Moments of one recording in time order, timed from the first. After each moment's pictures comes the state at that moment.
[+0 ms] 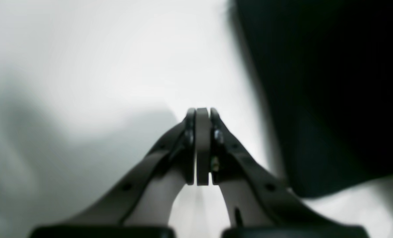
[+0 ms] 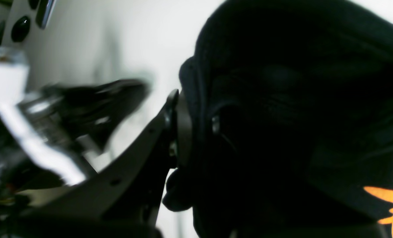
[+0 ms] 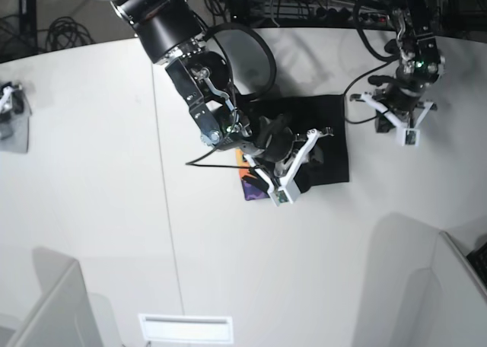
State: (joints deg) left arm 19.7 -12.1 -22.4 100.1 -18.0 -18.1 41.1; right arm 9.2 -6.5 -33.2 86.8 31.4 -5.8 -50.0
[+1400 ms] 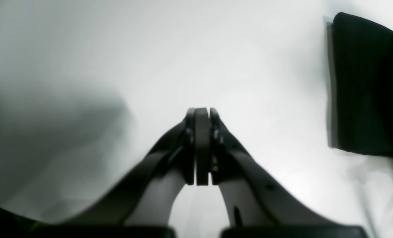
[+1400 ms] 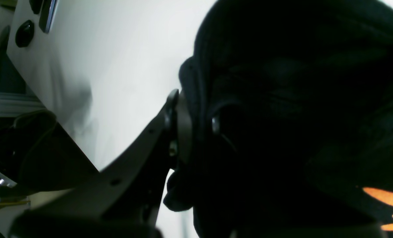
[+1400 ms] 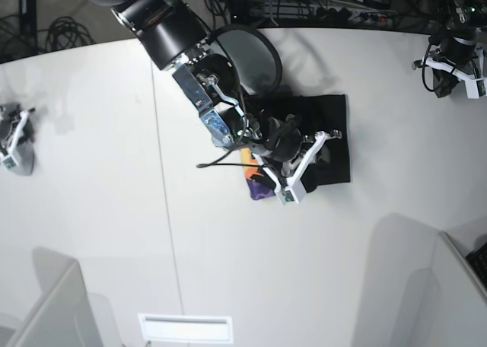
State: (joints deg) left arm 33.1 -12.4 -45.3 105.5 -35.5 -22.7 40.8; right arm 11.3 -6.9 -36.2 81.6 35.8 -8.6 -45.7
